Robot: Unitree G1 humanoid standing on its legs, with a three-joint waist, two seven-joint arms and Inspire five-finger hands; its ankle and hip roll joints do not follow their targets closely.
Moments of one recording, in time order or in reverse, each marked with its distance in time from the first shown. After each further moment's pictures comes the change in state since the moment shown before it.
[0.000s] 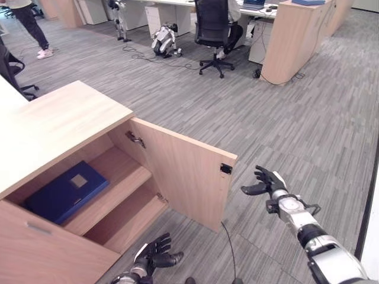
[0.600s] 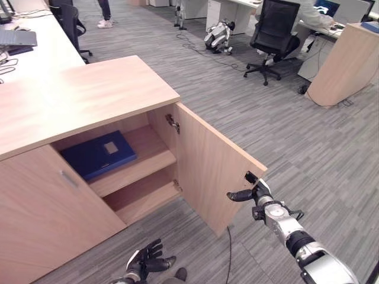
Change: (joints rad) left arm 0.012 -0.006 0.066 0.041 -0.002 0.019 0.029; right arm 0.145 0.013 0.091 -0.137 0.061 0.007 -0.027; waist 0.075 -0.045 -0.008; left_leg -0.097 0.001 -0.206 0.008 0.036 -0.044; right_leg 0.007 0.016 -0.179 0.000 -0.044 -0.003
